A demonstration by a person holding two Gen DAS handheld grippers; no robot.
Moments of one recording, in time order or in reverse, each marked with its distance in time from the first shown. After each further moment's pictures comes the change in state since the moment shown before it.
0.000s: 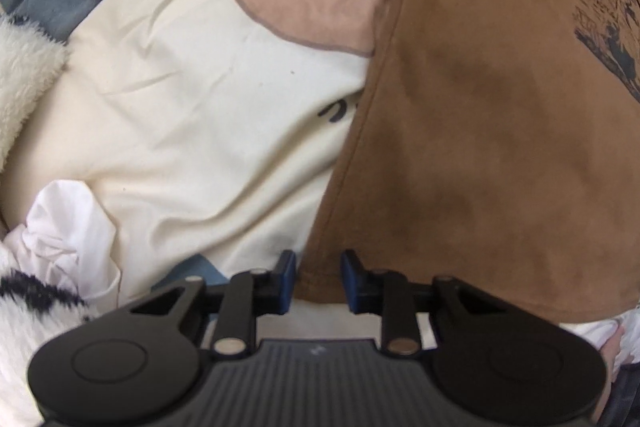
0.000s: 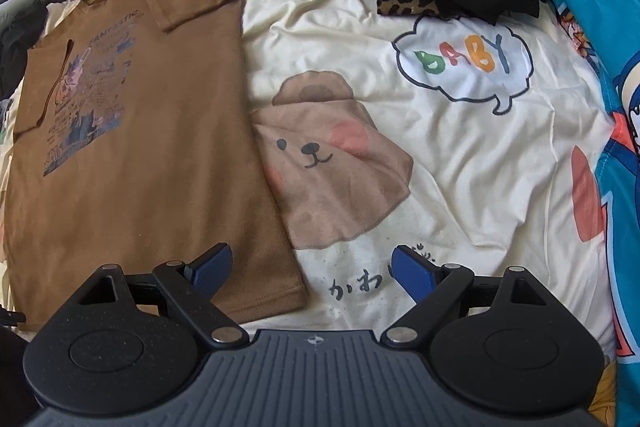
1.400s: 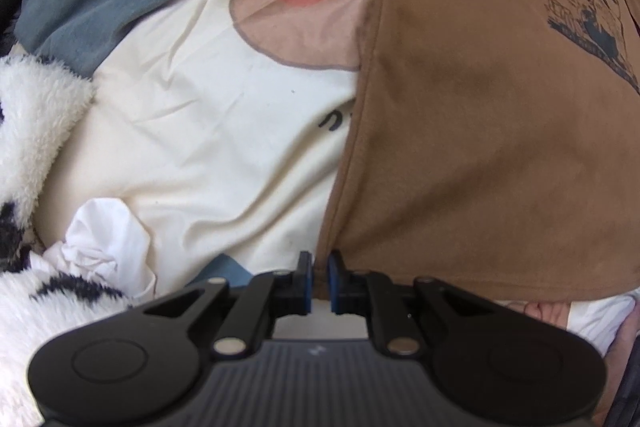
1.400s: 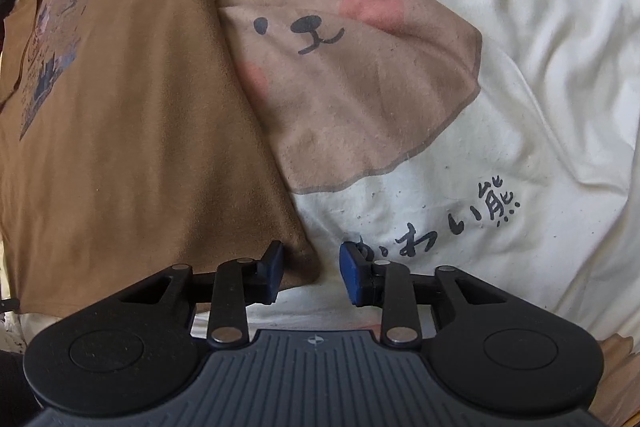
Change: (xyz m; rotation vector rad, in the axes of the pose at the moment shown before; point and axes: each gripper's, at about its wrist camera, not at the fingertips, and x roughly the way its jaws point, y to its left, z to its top) left arm -0.033 0.001 -0.016 0.076 -0.067 0.053; right arm 0.103 -0.017 -0.022 0.074 0.251 0.112
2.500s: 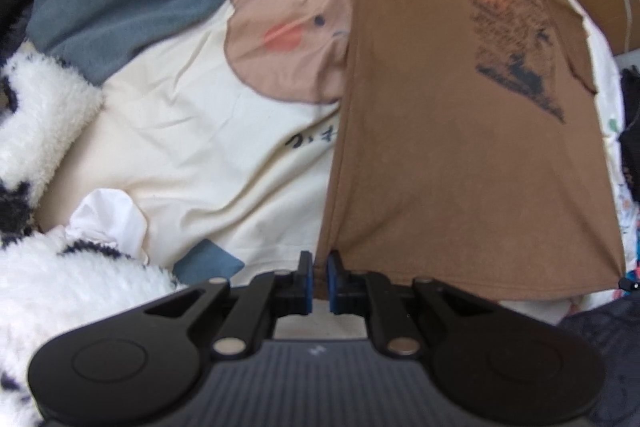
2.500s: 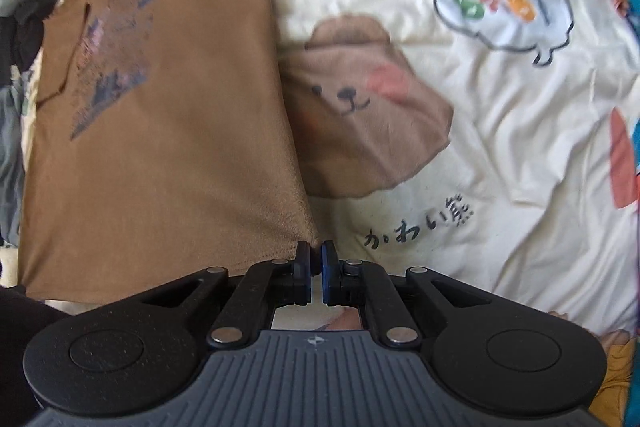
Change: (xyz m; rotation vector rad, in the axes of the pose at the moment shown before) left arm -0.047 0.048 -0.036 -0.035 -0.125 -0.209; right arm -0.101 0.035 -0.005 -0.056 -0.069 -0.015
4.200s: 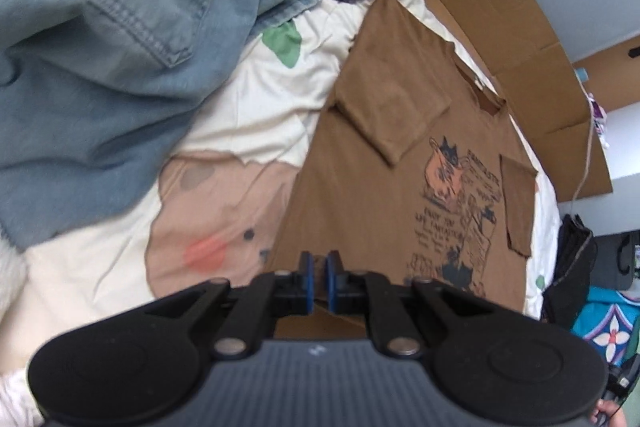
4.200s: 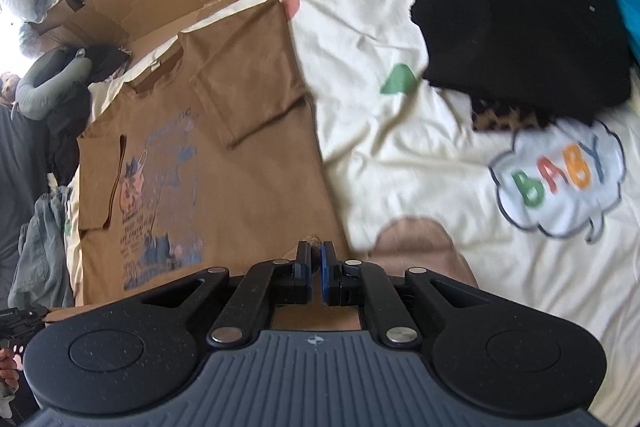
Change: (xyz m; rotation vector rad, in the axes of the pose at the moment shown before) left arm 0.009 -0.026 0.159 -0.165 -0.217 -0.217; right arm -0.009 0.027 0.133 0.054 -0.240 0.121
